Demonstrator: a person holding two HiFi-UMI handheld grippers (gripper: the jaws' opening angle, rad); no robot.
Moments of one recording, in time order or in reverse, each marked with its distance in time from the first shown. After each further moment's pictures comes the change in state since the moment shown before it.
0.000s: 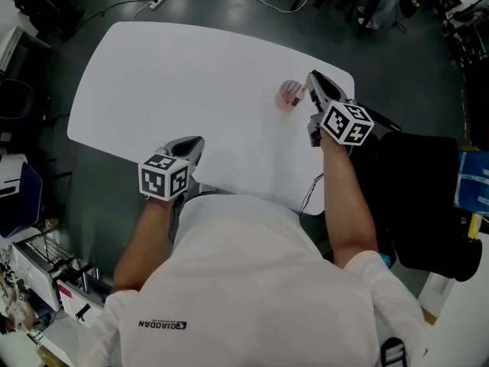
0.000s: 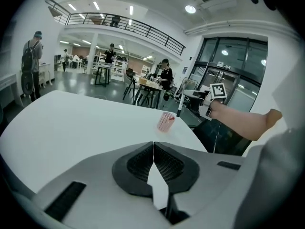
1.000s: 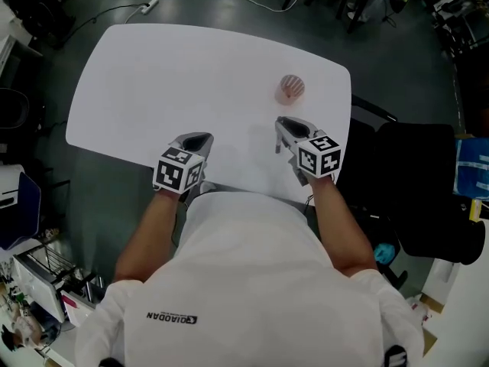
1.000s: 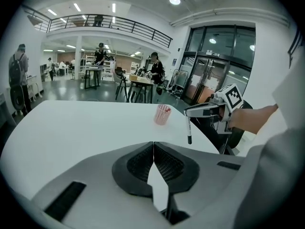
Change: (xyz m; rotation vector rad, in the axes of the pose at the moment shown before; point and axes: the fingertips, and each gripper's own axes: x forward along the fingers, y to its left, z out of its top) left arm 0.013 0.003 -0.017 0.154 0.061 -0.038; right arm -0.051 0.105 -0.142 -0.096 0.357 0.148
